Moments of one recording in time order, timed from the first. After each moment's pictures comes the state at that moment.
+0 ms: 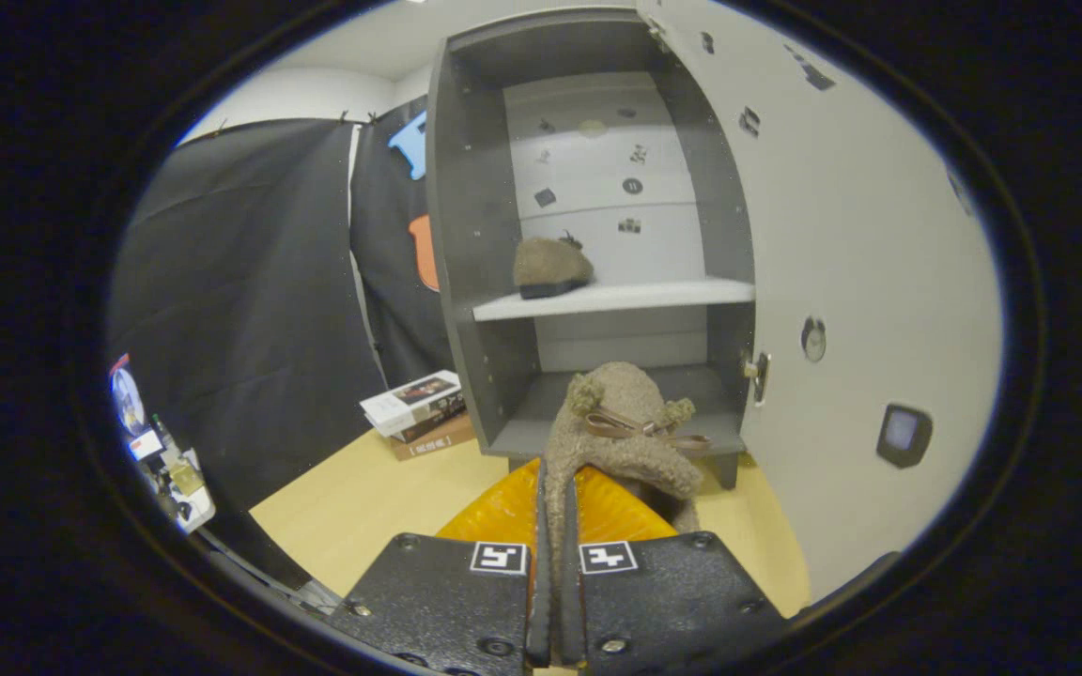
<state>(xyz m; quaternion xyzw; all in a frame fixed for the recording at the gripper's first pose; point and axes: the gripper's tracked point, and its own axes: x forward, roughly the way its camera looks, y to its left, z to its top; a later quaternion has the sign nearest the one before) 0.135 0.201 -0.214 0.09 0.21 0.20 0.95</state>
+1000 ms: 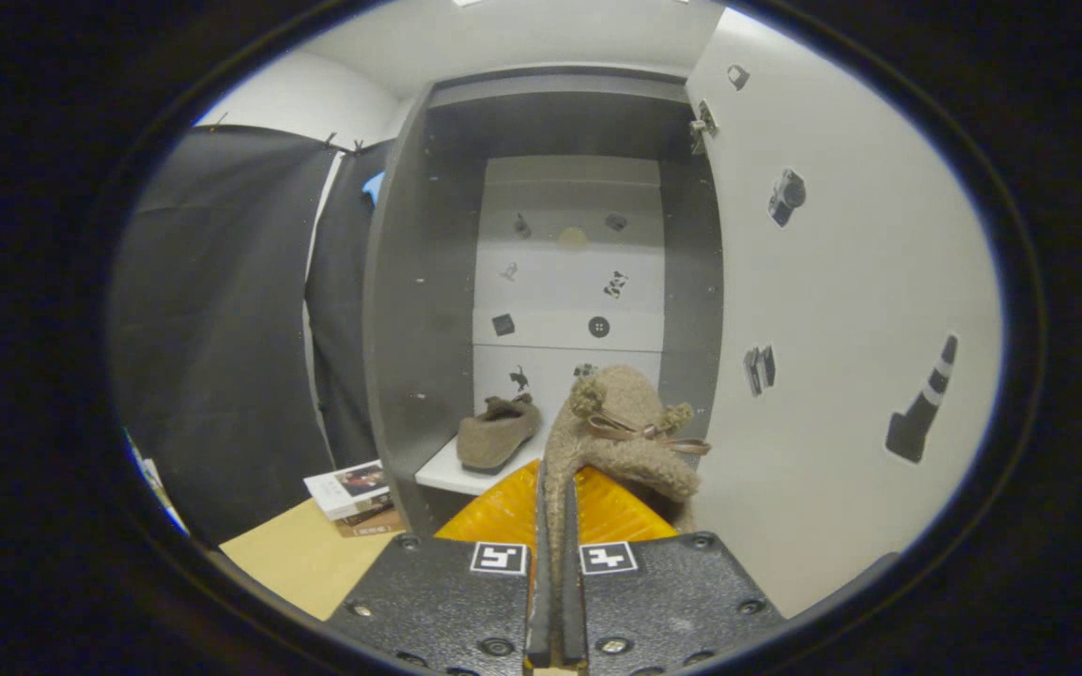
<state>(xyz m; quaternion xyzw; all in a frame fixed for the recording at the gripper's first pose) 0.262 0.164 -0.047 0.02 0.13 0.11 0.98</state>
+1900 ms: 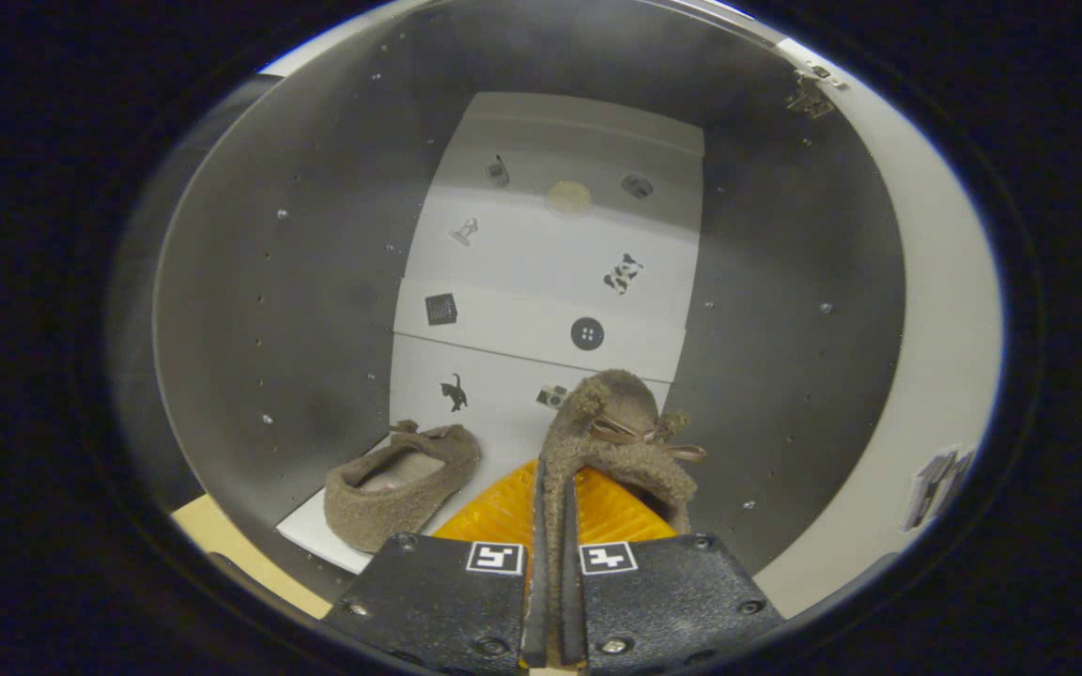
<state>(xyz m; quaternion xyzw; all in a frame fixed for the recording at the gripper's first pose) 0.446 0.186 -0.092 -0.06 0.15 0.08 0.98</state>
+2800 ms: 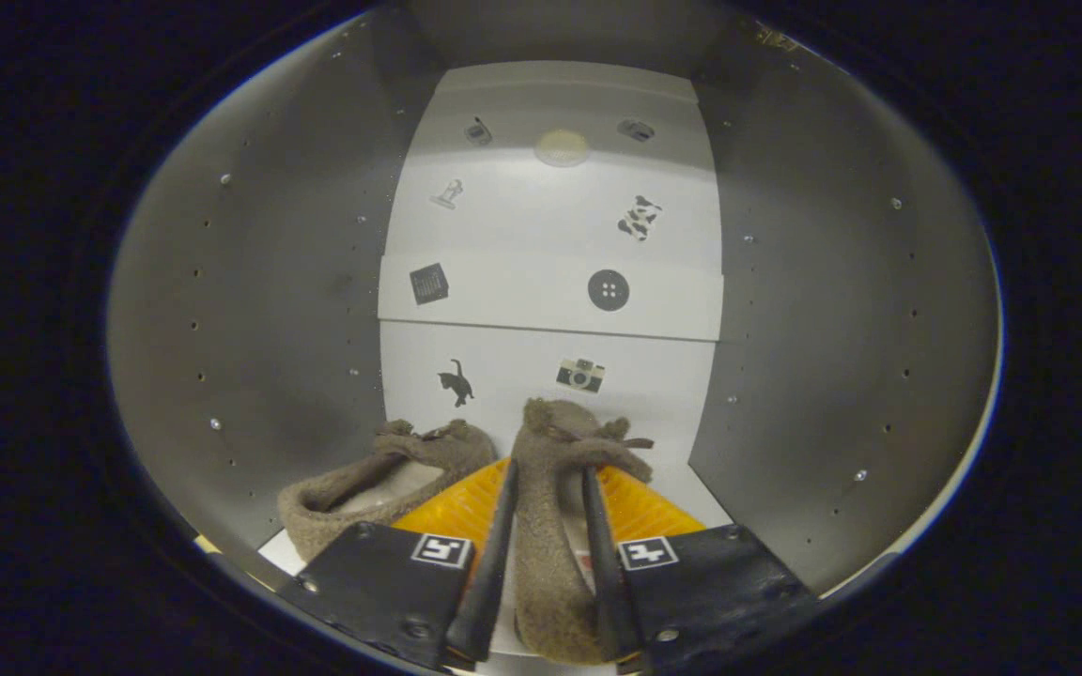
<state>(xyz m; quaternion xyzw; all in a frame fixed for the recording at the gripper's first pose) 0.485 0.206 -0.130 0.01 0.16 0.09 0.98</state>
